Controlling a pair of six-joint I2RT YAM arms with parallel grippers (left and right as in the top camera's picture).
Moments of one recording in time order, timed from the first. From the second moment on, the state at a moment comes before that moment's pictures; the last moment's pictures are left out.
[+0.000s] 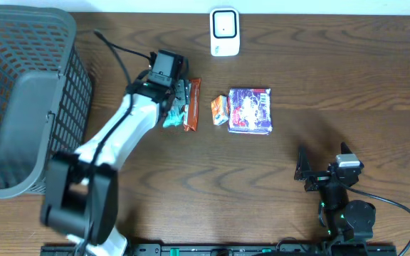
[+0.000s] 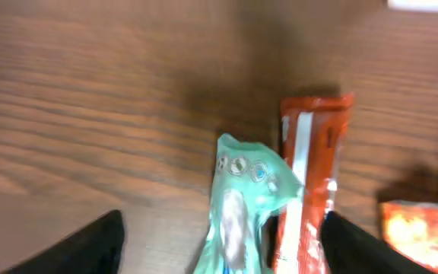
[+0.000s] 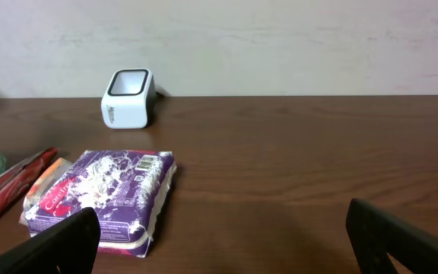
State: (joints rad) left arm -0.34 1.75 1.26 -0.51 -0.18 -0.38; right arm 0.04 0.02 0.01 -0.07 -0.06 0.04
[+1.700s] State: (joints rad) left arm -0.33 1.42 1.27 -1.03 -0.20 -0.49; right arm 0.04 1.45 1.49 -0.97 -0.72 -0.04
